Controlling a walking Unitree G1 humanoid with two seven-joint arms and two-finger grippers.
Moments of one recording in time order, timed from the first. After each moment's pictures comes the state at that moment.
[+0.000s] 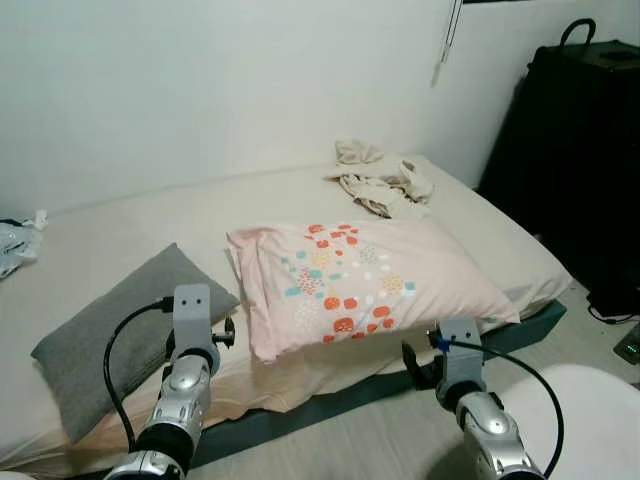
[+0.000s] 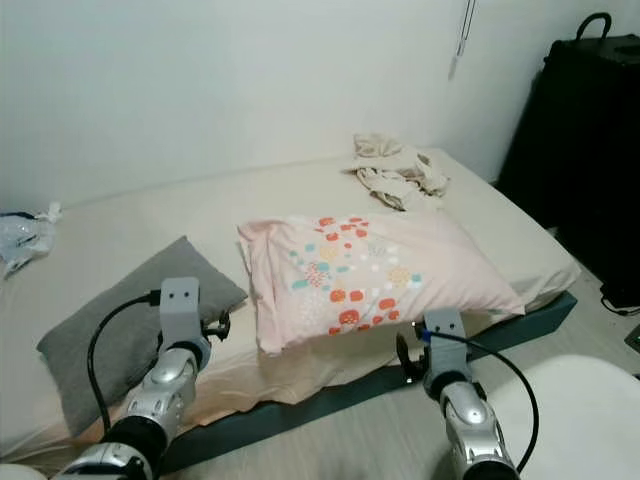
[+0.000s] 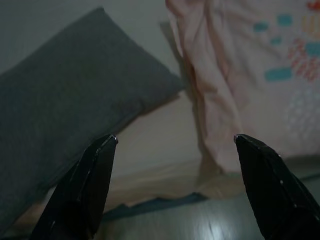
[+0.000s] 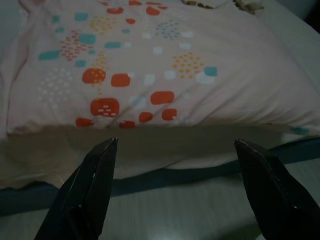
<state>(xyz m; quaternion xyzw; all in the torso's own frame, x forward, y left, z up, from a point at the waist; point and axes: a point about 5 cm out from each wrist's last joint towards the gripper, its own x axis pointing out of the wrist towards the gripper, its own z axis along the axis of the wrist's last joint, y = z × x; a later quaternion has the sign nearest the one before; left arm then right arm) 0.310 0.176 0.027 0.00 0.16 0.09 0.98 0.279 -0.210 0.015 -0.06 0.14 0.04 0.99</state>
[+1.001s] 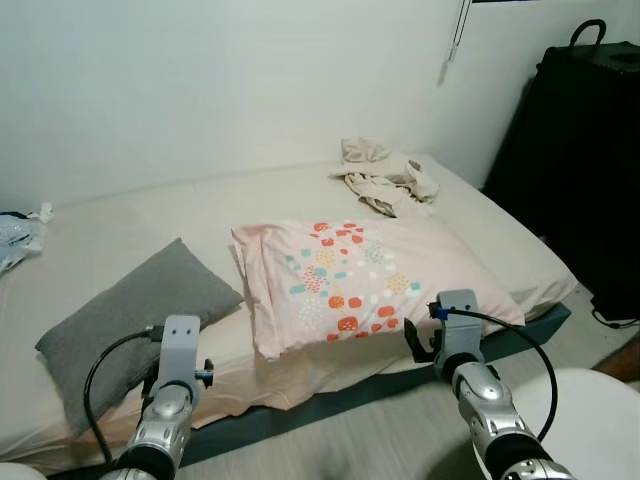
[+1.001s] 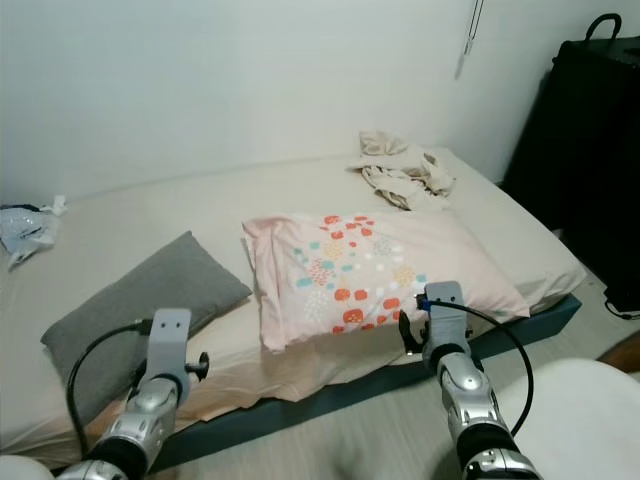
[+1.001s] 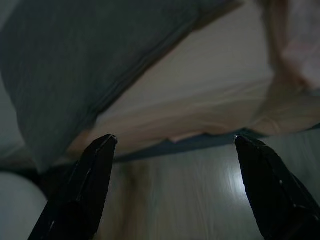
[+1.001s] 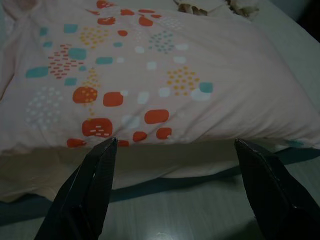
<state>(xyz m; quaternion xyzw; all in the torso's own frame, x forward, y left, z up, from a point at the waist) 0.276 0.203 -0.011 0.06 0.27 0.13 0.95 0.308 -0.216 0.034 -0.06 0.15 0.01 0.99</state>
